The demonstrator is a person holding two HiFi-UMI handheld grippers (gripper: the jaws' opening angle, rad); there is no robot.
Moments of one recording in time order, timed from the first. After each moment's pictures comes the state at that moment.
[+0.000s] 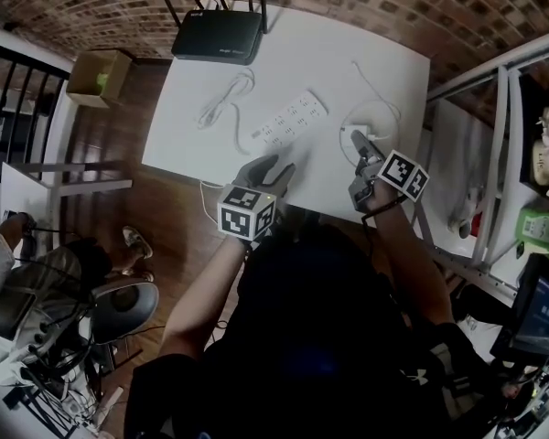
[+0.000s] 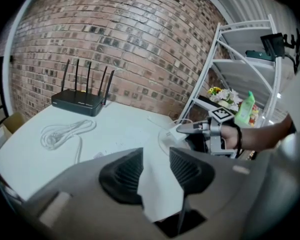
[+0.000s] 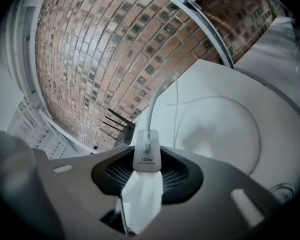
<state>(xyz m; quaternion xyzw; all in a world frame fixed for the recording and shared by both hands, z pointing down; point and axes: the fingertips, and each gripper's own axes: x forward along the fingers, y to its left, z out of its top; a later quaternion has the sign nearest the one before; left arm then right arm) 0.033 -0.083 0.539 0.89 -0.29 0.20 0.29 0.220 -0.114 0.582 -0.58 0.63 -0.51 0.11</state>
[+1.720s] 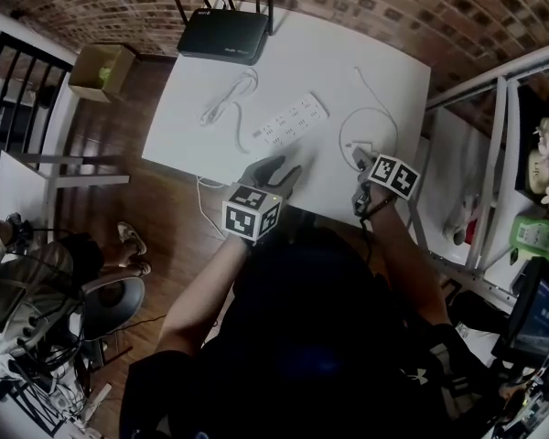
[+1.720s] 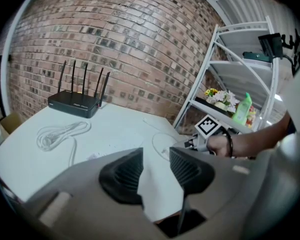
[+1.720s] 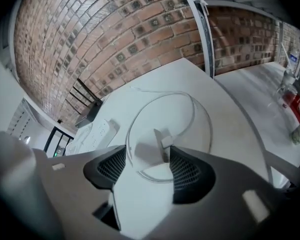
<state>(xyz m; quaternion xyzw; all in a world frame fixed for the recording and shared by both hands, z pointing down) 0.043 -0.072 0.526 0.89 -0.28 0.19 0.29 0.256 -0.064 0.654 -0.65 0.53 -0.53 -0.11</state>
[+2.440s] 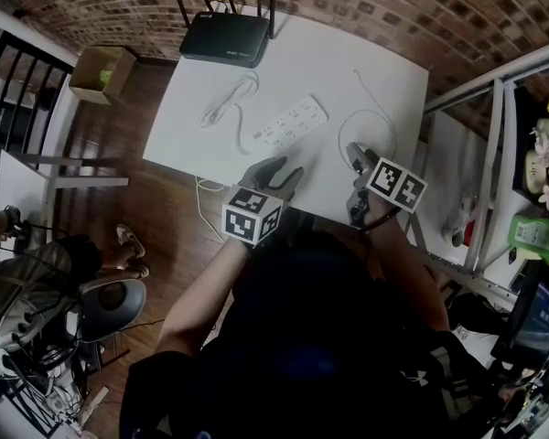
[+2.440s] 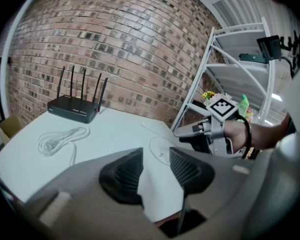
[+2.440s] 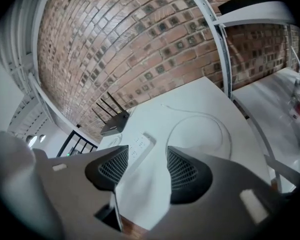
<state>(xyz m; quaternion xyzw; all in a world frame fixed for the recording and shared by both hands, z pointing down) 0.046 -0.071 0.509 0.90 -0.28 0.17 0.28 0.208 -0.090 0.549 -0.63 0.61 -0.48 -0.05</state>
